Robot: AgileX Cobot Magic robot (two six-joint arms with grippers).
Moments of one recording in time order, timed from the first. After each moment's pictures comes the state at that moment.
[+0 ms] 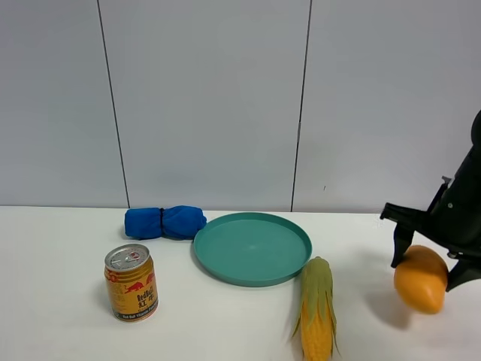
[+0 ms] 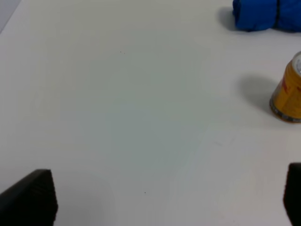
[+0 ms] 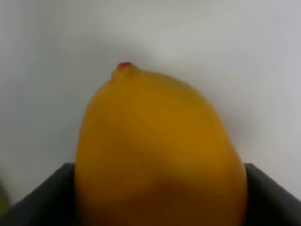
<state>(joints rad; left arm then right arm) 0.13 0.00 -0.51 -0.05 1.06 0.04 0.04 1.80 -1.04 0.12 0.58 0.42</state>
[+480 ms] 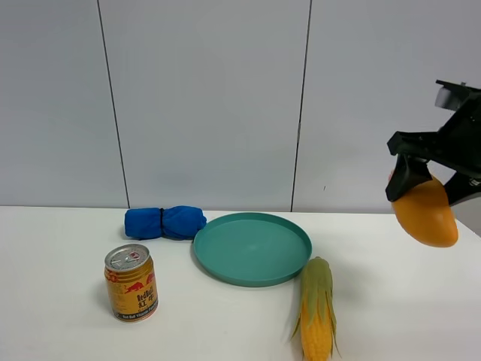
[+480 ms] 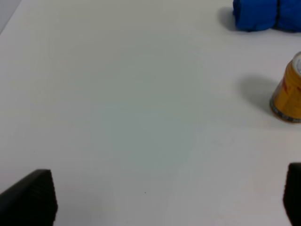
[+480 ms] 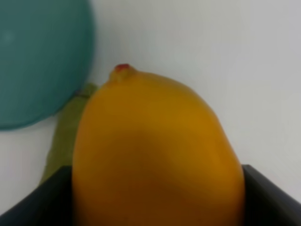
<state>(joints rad) 0.13 0.00 -0.51 -0.05 1.06 0.04 0.12 1.48 -1.04 0.25 0.64 -0.14</state>
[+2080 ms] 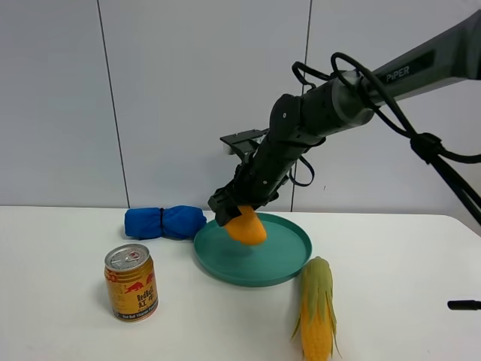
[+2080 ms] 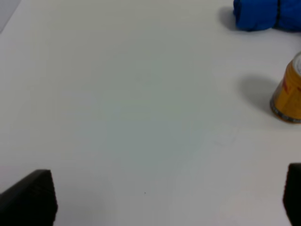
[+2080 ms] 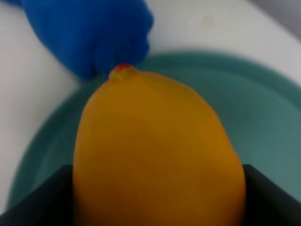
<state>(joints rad) 0.13 0.00 -0.51 -0.05 1.06 0.04 0.51 2.31 -1.82 0.19 0.54 -0.43</state>
